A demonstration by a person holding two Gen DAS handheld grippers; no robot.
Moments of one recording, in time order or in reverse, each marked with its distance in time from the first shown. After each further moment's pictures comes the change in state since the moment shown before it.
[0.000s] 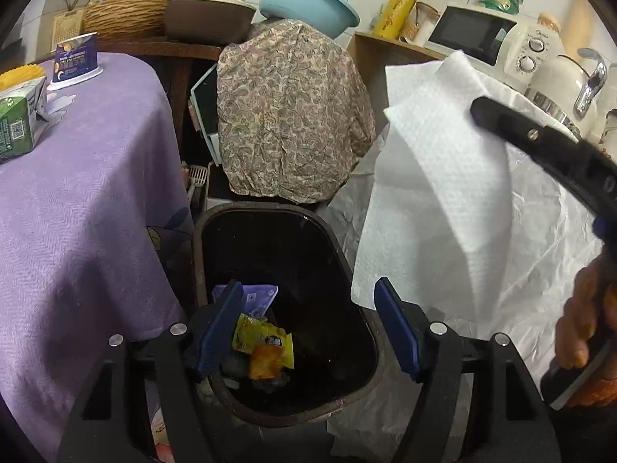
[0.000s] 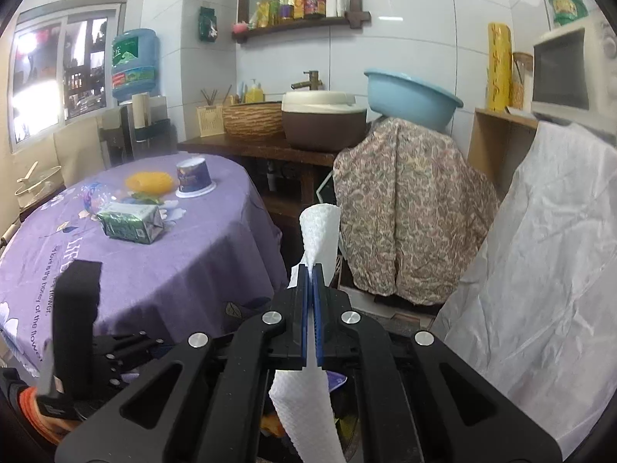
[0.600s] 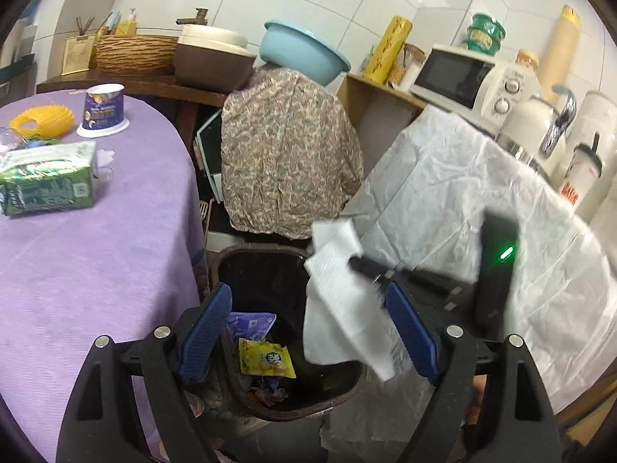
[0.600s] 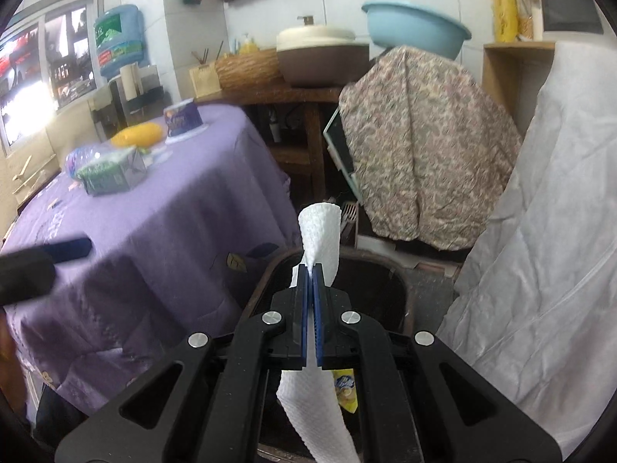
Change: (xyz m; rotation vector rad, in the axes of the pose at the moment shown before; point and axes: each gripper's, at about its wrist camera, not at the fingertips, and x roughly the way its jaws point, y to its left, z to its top) left arm -0.078 0.006 0.017 -0.008 -0.147 -0.035; right arm 0.064 0.003 -0.058 0.079 0.166 0.046
